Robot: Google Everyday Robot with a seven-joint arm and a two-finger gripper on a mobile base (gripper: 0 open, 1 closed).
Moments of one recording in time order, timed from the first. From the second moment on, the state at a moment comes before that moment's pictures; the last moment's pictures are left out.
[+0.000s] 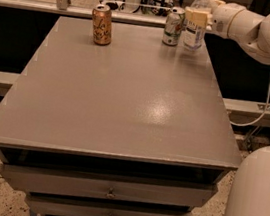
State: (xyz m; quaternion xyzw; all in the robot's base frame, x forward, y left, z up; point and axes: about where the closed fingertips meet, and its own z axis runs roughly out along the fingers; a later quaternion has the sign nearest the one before) arm 0.855 -0.184 0.981 -0.32 0.65 0.16 0.67
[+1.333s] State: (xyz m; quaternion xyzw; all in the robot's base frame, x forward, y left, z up) arm 0.856 -0.189 0.963 -0.31 0.67 0.16 0.66
